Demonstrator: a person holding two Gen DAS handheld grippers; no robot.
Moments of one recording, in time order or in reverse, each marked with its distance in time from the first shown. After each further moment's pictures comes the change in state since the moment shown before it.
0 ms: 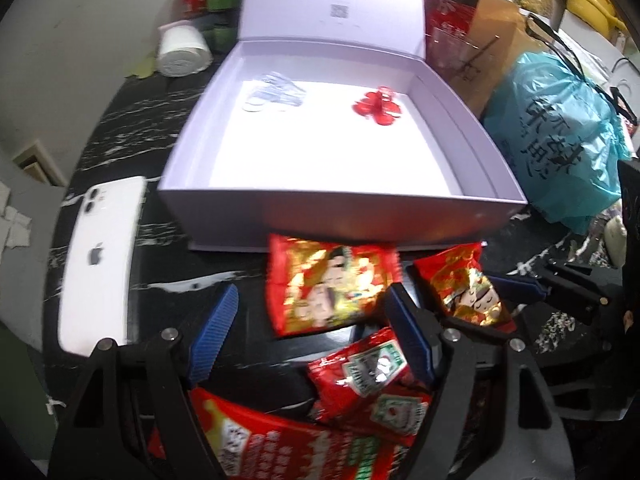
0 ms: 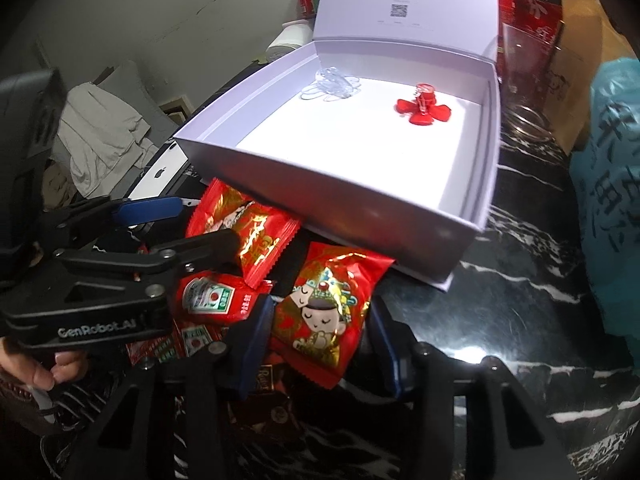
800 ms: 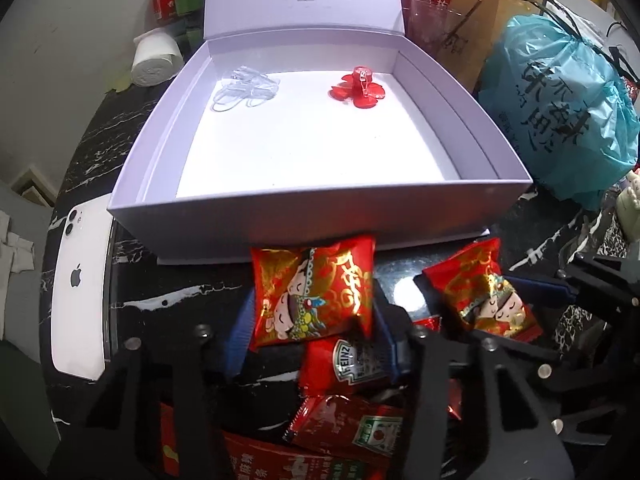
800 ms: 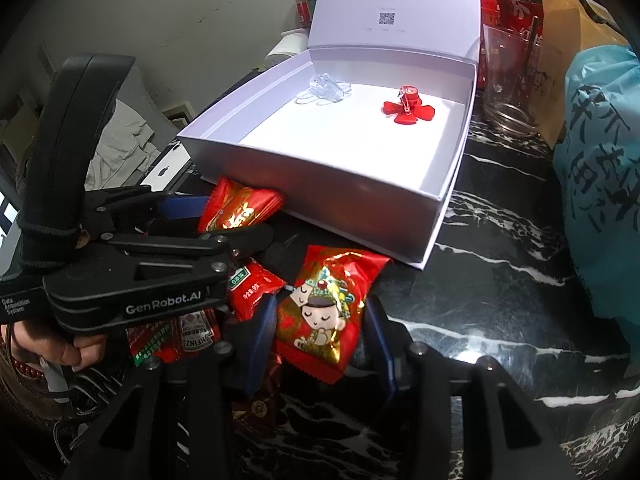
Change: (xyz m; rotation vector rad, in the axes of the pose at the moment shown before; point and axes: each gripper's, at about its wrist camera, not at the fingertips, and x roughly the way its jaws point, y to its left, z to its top) left arm 0.018 -0.023 0.003 0.082 0.022 0.045; right arm -0.013 -0.009 -0.015 -0.006 -0.036 0.002
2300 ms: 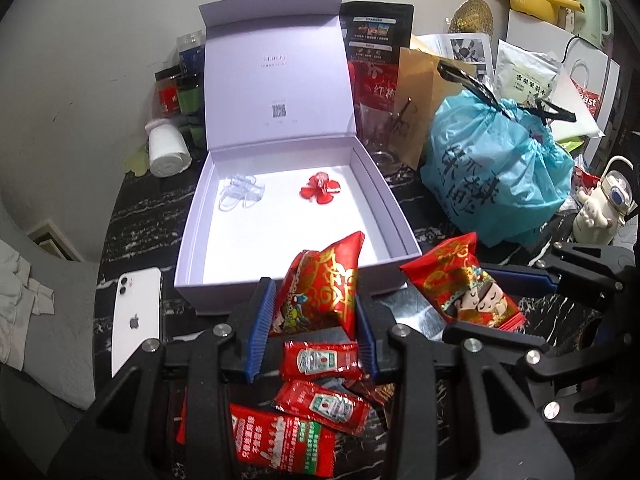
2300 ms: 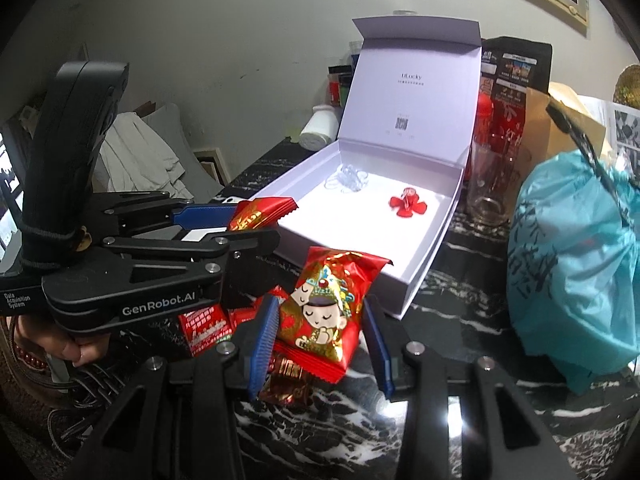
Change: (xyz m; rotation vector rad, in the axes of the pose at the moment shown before) left arm -0.109 -0.024 0.019 0.067 -0.217 -0.003; right arm -0.098 0.025 0.005 -0.107 -0.212 0.002
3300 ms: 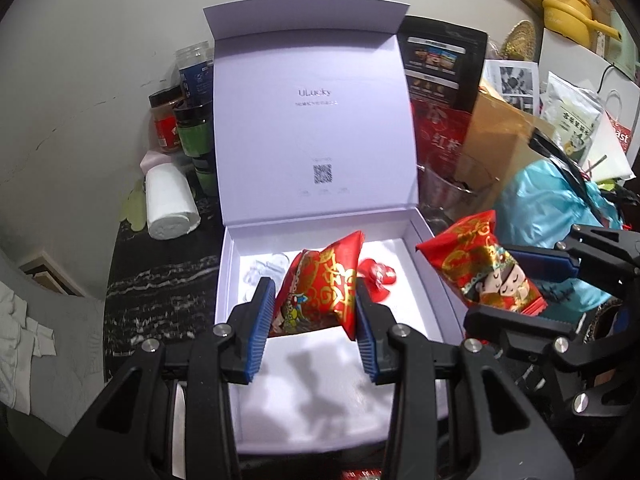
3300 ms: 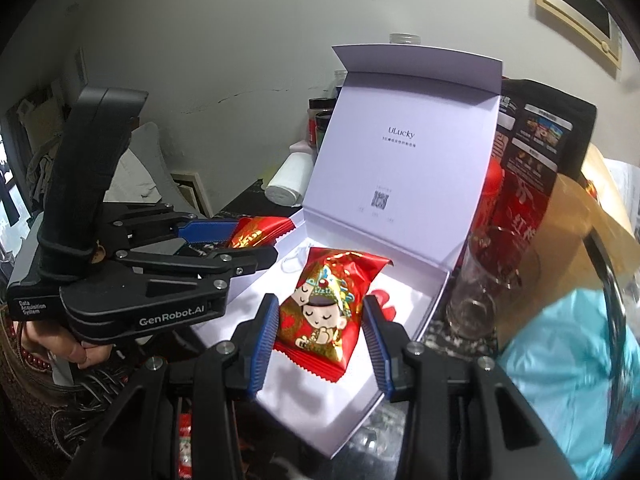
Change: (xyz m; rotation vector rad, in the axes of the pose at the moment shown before) left arm 0.080 0.054 0.104 -0.015 -0.013 0.022; right arm 0.062 -0.055 0.107 -0.064 -0.040 -0.022
